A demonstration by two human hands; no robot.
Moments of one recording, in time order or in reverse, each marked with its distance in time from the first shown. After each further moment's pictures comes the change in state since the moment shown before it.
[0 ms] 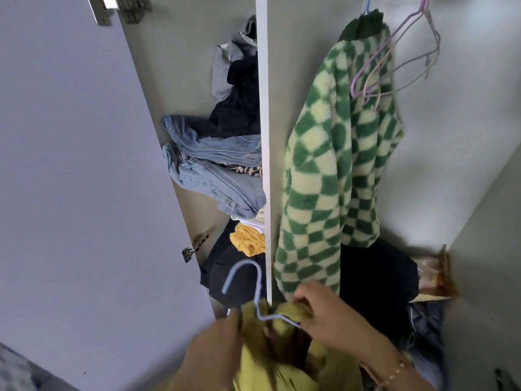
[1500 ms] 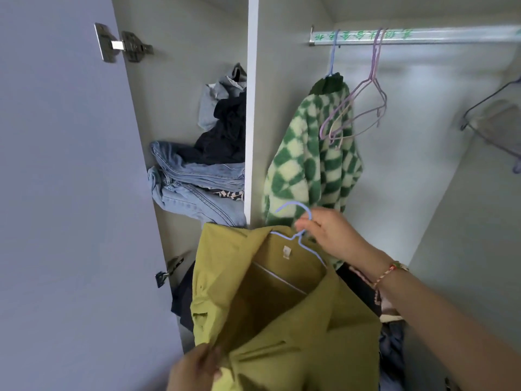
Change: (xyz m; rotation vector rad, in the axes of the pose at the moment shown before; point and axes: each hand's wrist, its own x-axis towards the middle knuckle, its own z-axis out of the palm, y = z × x) left_hand -0.003 -0.023 0.024 -0.901 0.095 -0.183; right_hand 0.029 -0.018 -0.132 -0.078 0.453 -0.165
